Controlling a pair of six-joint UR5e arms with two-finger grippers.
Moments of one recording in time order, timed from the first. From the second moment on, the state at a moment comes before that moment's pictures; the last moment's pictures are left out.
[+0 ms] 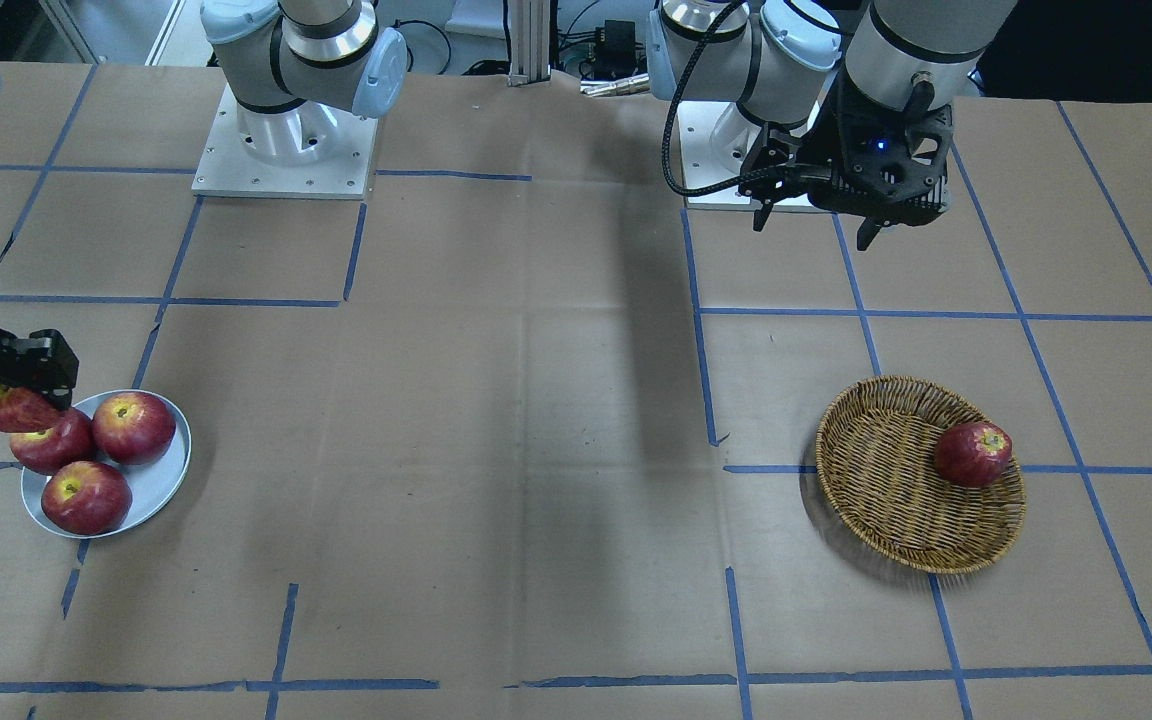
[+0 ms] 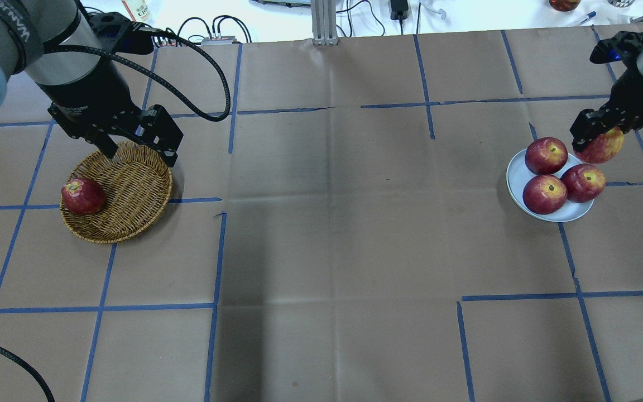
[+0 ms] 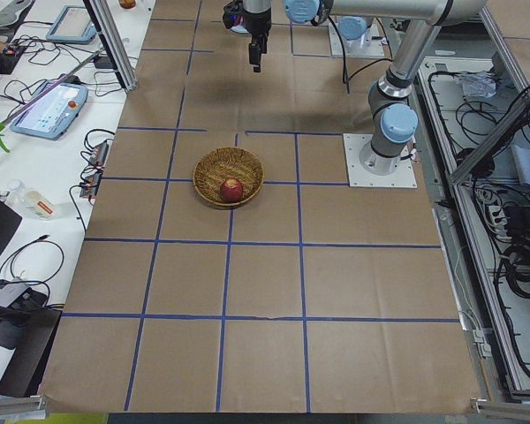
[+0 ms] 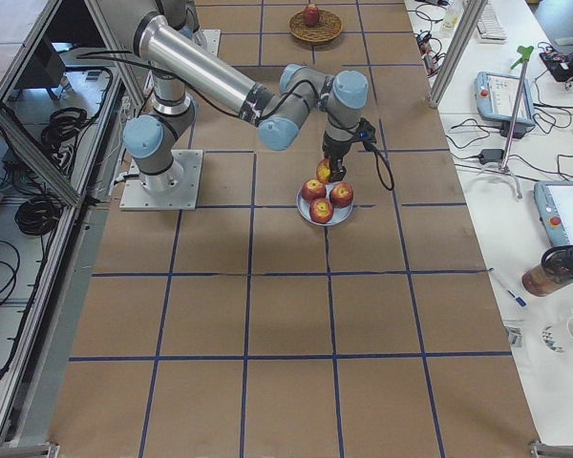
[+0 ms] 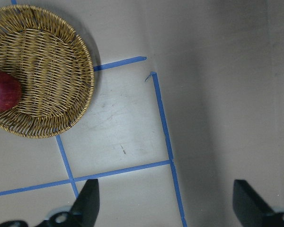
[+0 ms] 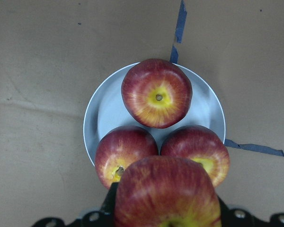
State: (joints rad) left arm -1.55 -1.53 -1.58 -1.66 1.58 0.23; right arm 1.12 -1.35 1.74 -1.92 -1.55 -0.63
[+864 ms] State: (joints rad) left arm -1.55 -1.53 -1.58 -1.66 1.58 0.23; right arm 1.12 -1.29 1.85 -2.14 -1.54 -0.64
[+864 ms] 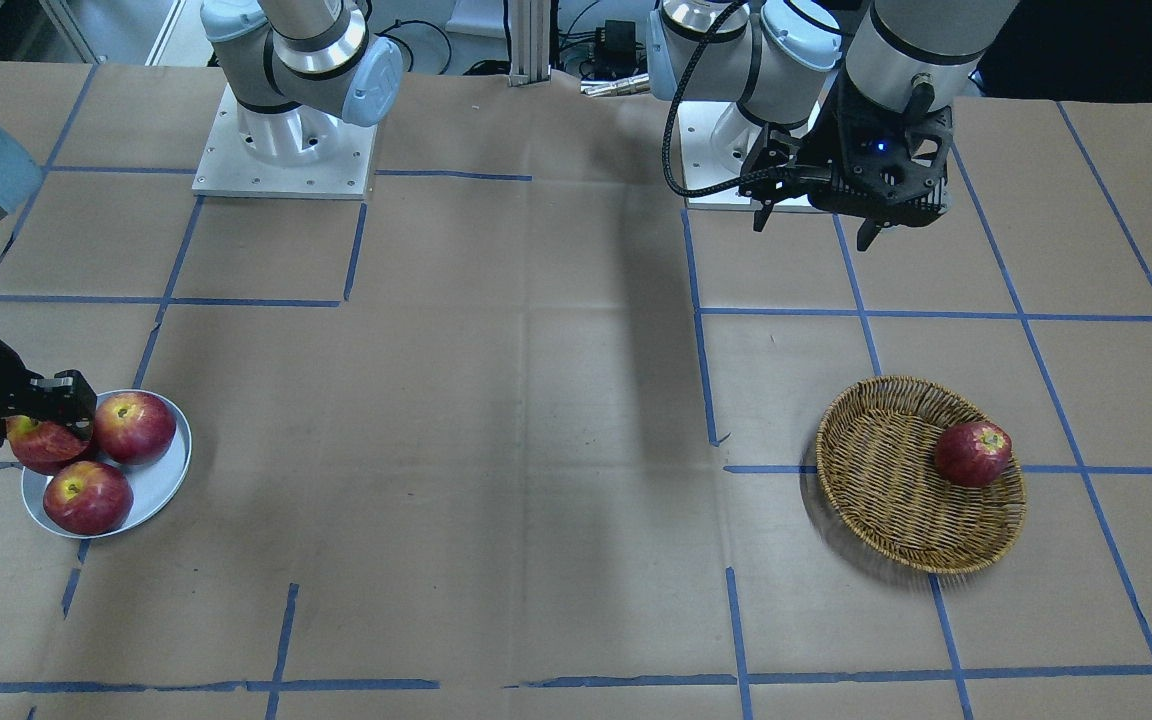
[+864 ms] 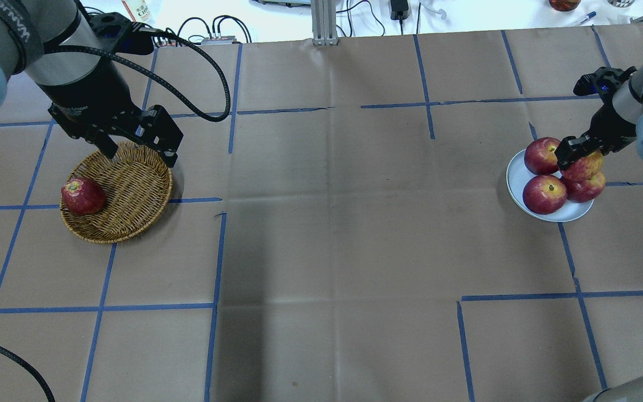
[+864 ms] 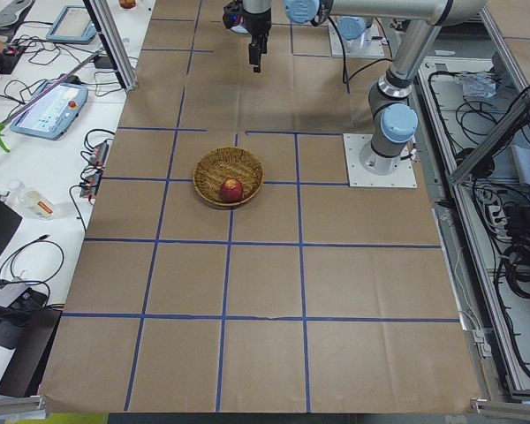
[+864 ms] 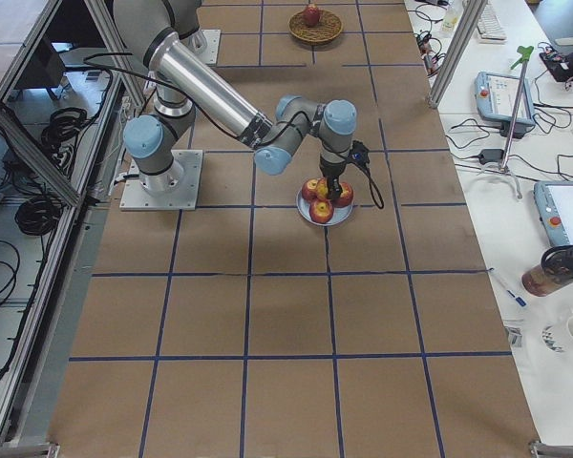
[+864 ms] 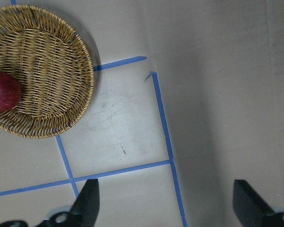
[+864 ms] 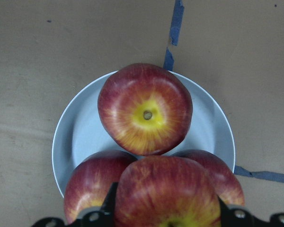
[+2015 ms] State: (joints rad) left arm -1.55 -1.51 -1.61 -1.66 1.58 0.24; right arm 1.16 -1.35 1.76 -2.04 -1.51 -0.63
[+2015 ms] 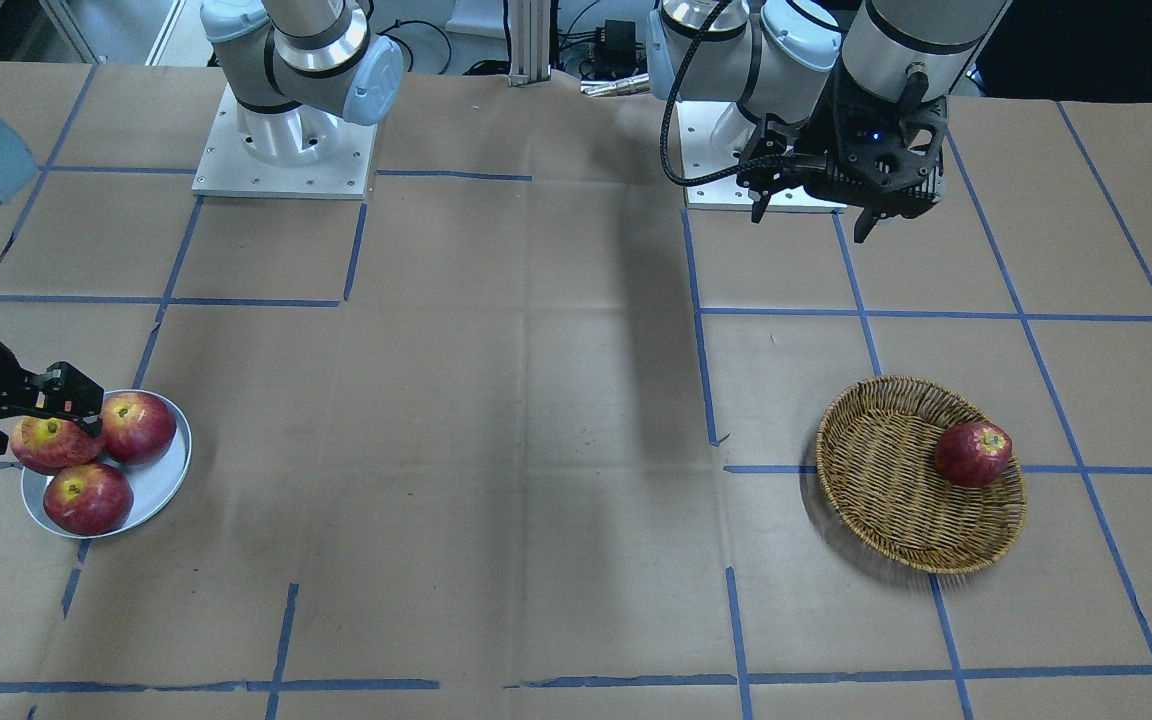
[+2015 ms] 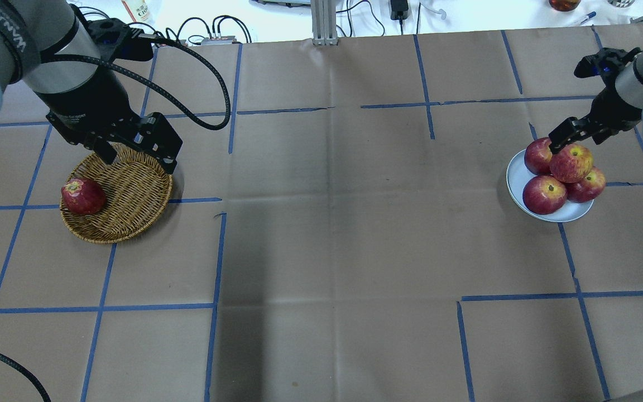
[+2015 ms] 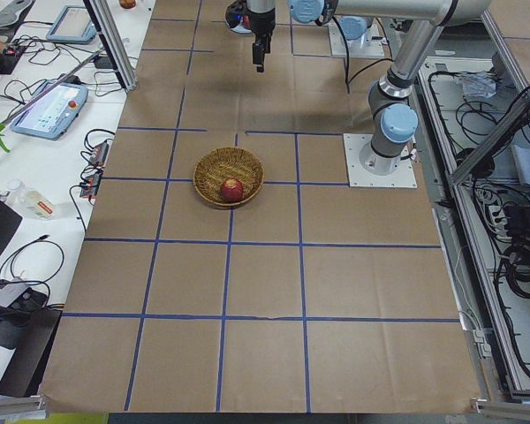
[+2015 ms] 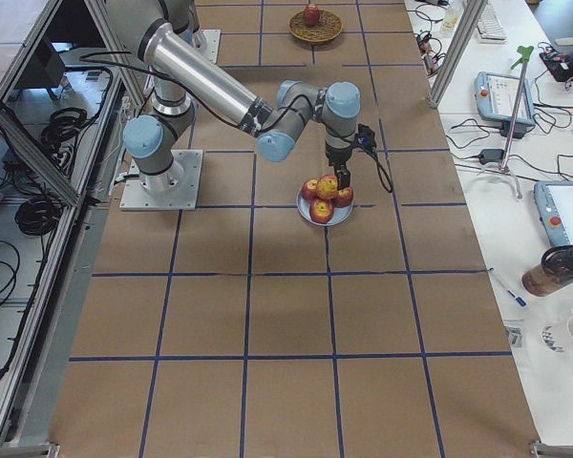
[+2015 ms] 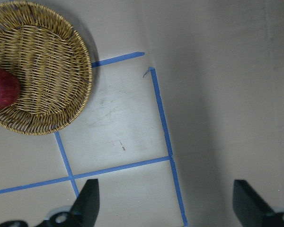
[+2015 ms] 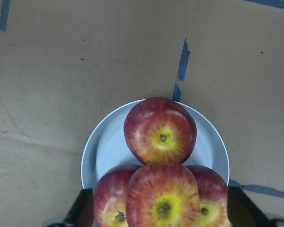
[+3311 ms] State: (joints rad) left arm -1.56 -1.50 -1.62 -1.66 1.58 0.23; right arm 1.59 -1.58 1.55 -1.45 -1.55 -0.03
